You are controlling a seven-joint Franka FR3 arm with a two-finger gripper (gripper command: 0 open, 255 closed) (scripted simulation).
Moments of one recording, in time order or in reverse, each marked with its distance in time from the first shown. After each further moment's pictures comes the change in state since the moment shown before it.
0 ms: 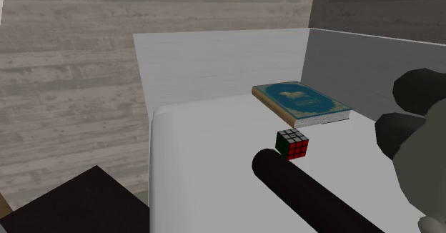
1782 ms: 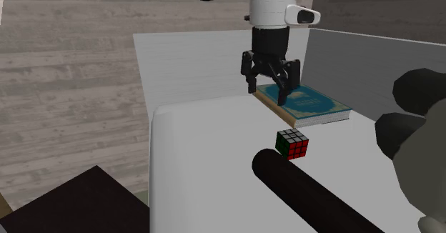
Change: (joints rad) arm -0.151 0.743 -0.201 0.104 0.012 0.512 -0.030
